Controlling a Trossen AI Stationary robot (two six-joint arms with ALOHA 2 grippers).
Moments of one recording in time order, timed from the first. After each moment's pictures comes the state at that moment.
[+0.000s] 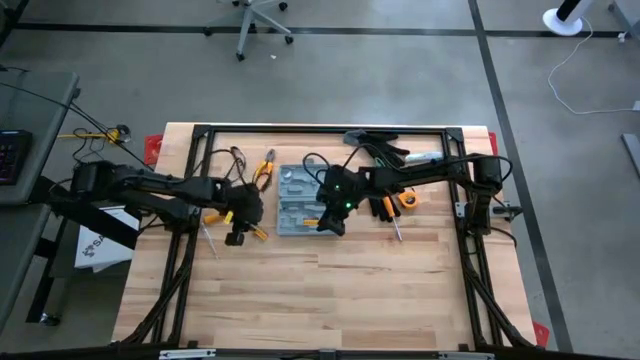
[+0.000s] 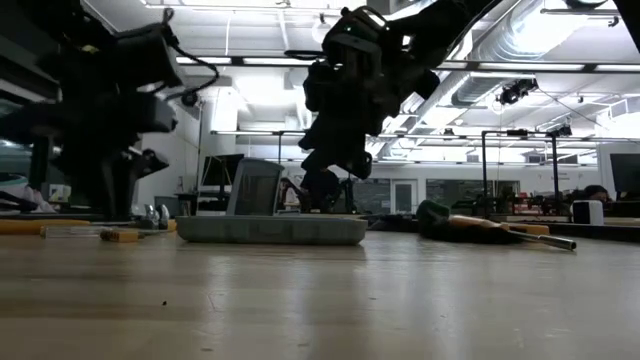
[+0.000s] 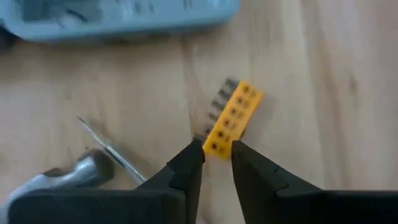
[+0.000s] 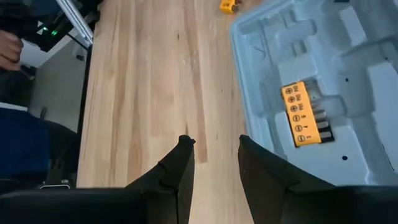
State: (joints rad) left arm 0.09 1.15 0.47 -0.51 0.16 0.19; right arm -0.12 1.89 1.21 -0.15 -0.52 0.33
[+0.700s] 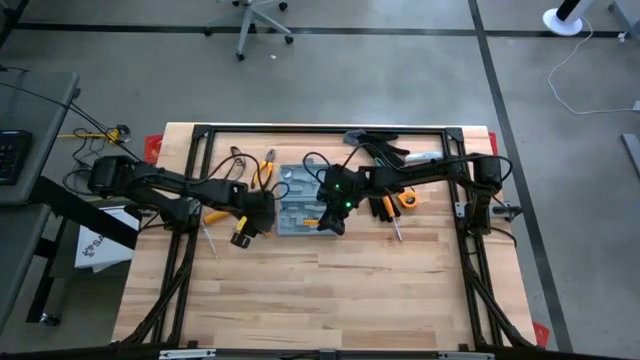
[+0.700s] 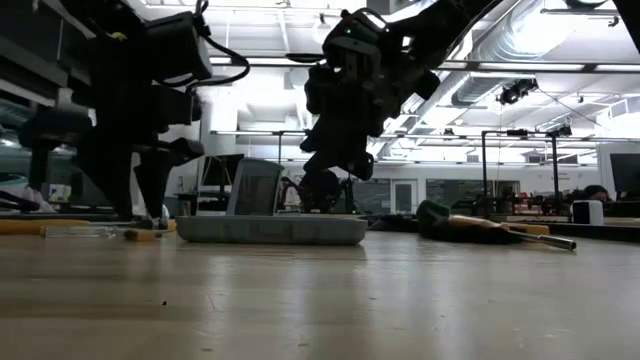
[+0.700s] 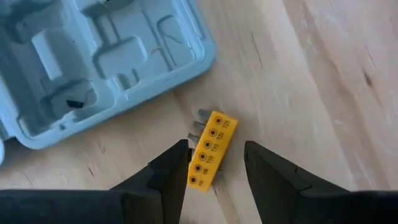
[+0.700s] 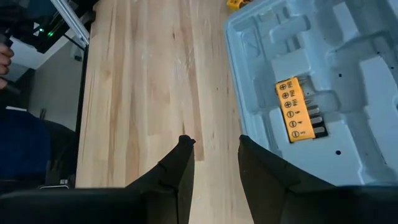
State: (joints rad) left arm 0.02 1.34 0.64 -0.55 0.07 0.43; right arm -0.13 1.89 1.21 -0.16 -0.52 0.34
